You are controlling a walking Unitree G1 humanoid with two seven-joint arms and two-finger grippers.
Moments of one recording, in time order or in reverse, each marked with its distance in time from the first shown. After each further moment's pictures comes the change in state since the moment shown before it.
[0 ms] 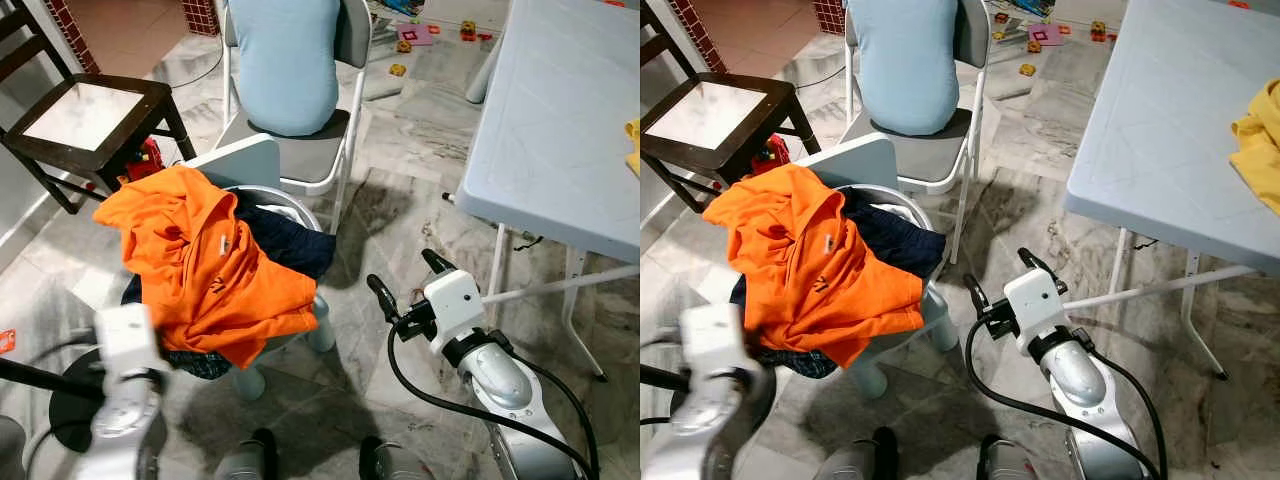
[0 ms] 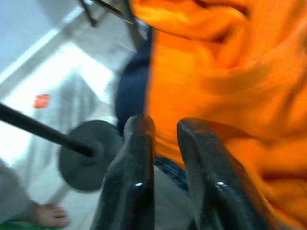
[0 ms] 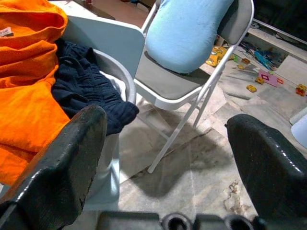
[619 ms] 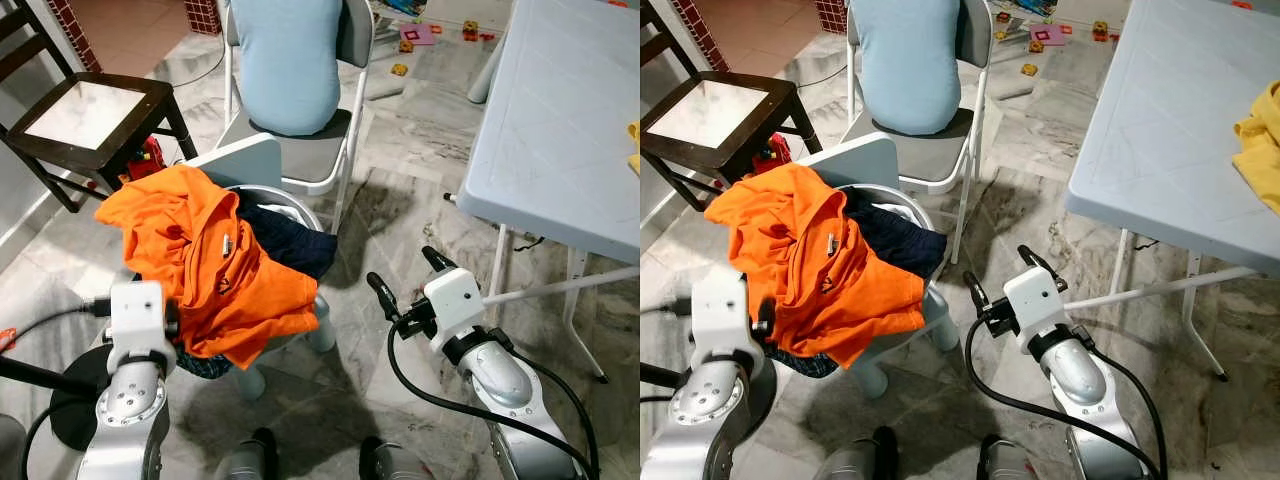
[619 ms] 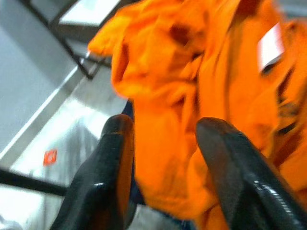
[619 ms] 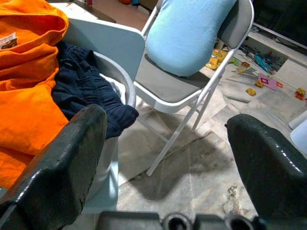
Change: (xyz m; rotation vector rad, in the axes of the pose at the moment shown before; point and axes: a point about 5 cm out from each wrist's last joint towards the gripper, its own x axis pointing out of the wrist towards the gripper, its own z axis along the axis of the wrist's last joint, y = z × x) left arm -0.014 -0.022 0.033 0.176 -0.183 -0.102; right arm 0.001 -0.001 0.002 -0.009 -0.012 0.000
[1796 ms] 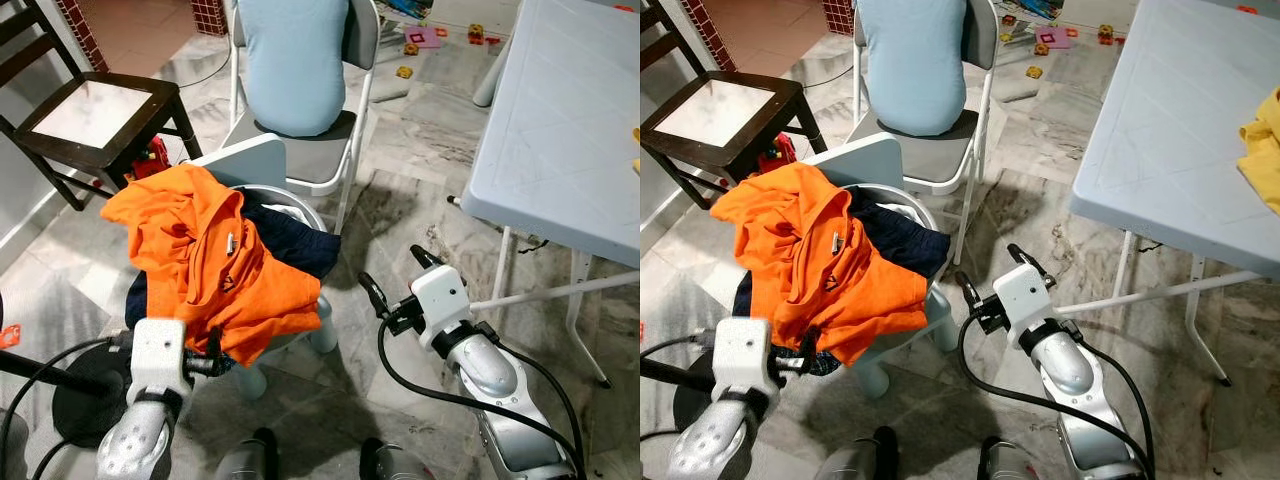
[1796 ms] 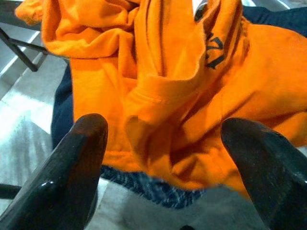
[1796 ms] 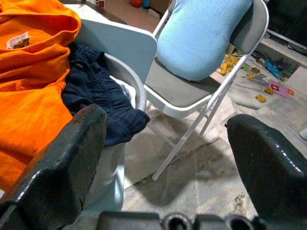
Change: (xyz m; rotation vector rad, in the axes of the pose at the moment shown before) left arm -0.013 -0.012 -0.042 -0.043 0.047 -0.236; right arm 0.013 0.004 -0.005 -0.011 -0.005 0.033
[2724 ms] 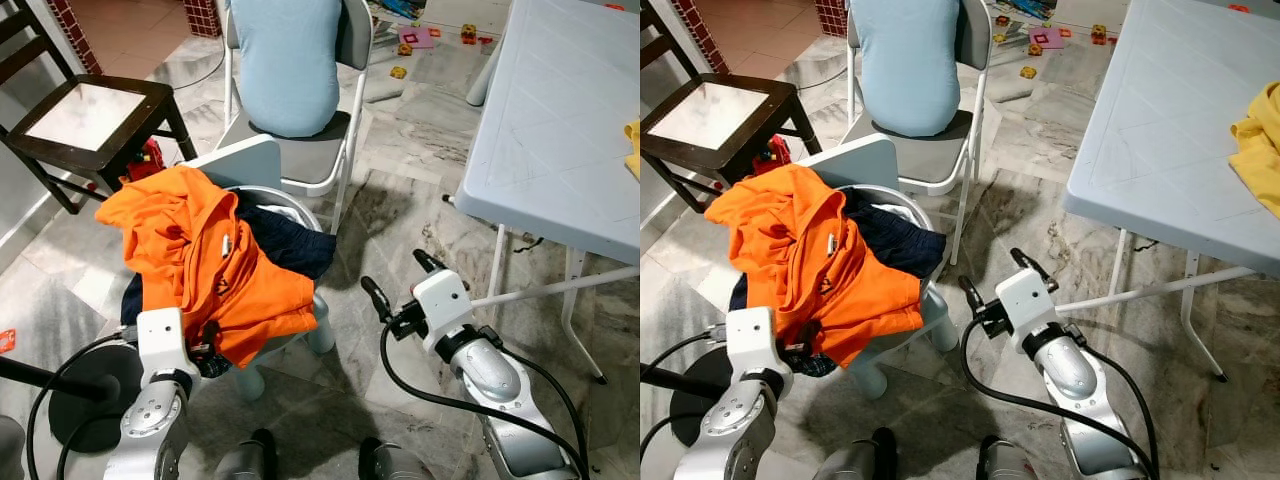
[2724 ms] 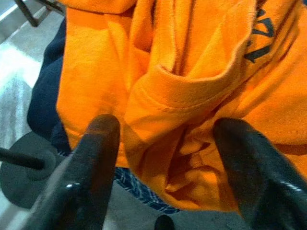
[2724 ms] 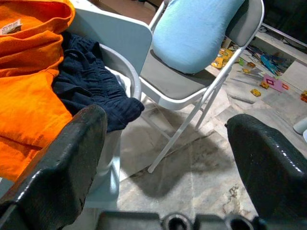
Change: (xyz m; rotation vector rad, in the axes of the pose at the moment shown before) left arm 0.028 0.003 -0.015 -0.180 0.099 0.109; right arm -0.005 -0.001 -0.005 -0.012 0.024 -0.001
